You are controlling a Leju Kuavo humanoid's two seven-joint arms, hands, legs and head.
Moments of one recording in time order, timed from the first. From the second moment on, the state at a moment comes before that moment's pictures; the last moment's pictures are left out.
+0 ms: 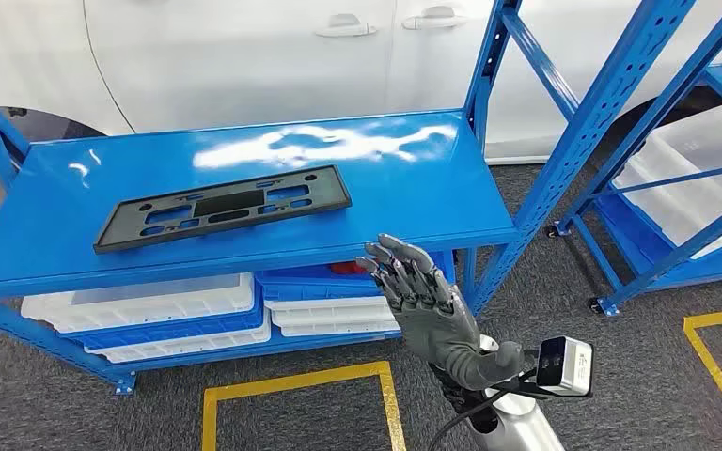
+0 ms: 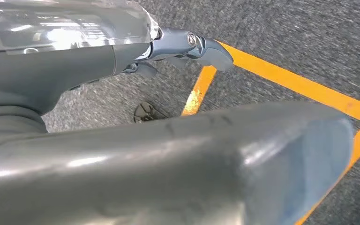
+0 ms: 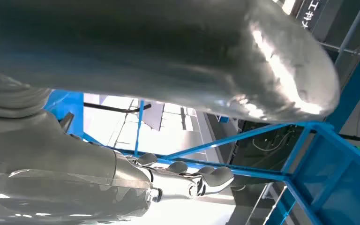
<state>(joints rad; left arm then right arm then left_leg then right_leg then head) -0.08 0.08 -0.85 -0.15 1.47 0.20 -0.34 -0.14 -0.02 0.35 -1.72 -0.18 0.61 -0.70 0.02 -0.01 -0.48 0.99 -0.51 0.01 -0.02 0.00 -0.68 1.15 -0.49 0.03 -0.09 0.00</state>
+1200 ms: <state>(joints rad) -0.09 0.07 -0.89 -0.15 1.47 0.20 -0.35 -0.32 0.02 0.56 -1.37 -0.04 0.51 -0.58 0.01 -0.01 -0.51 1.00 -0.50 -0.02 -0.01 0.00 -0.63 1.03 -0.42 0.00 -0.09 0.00</state>
